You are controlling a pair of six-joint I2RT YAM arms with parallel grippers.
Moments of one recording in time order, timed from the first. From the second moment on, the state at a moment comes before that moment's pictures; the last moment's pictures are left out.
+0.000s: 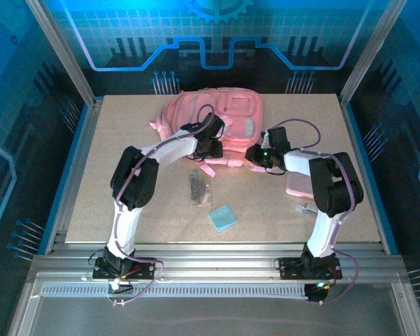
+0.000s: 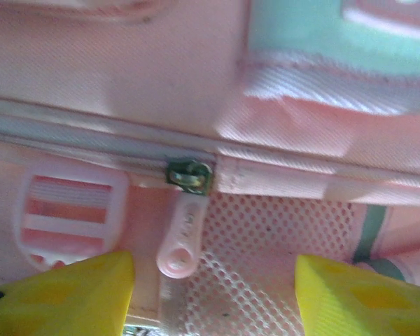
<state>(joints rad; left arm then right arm) -0.54 2.13 1.68 -0.69 -0.12 -0.61 0.23 1.87 1.01 -0.01 -0.37 0.59</state>
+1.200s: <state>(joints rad) -0.46 2.18 1.72 -0.69 -0.02 -0.44 0.23 1.86 1.04 -0.09 -0.32 0.59</state>
